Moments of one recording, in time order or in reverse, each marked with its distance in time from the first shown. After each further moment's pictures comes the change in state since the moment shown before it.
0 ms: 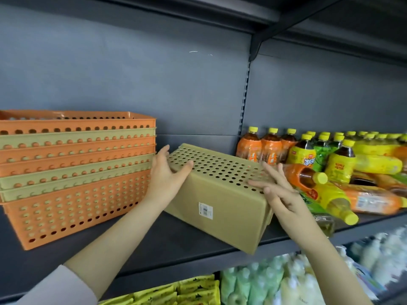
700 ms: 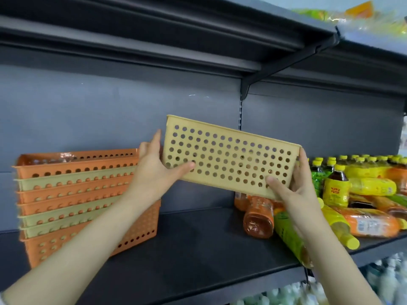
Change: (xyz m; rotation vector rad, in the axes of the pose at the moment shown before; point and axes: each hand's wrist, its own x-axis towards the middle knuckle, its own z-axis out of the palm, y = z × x) left_hand -0.008 0.102 -0.080 0.049 0.017 0.290; right_hand 0.045 -0.037 -0.022 0.535 0.319 -0.026
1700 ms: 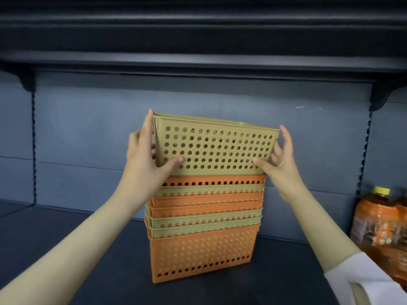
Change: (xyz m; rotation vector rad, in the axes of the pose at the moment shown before) left_hand 0.007 -0.066 -0.193 0.354 0.365 0.066; right_hand 0.103 0.038 0.256 0.155 -0.439 -0.014
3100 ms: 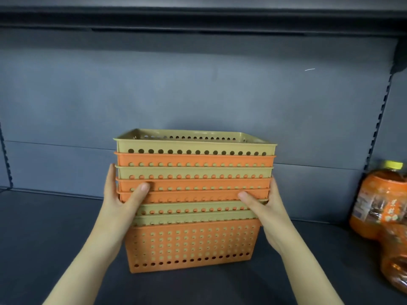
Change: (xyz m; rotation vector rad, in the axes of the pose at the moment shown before) left_hand -0.082 -0.085 0.030 -0.546 -0.074 -0.488; right_hand -0.094 0.074 0.026 0.117 -0.019 0.275
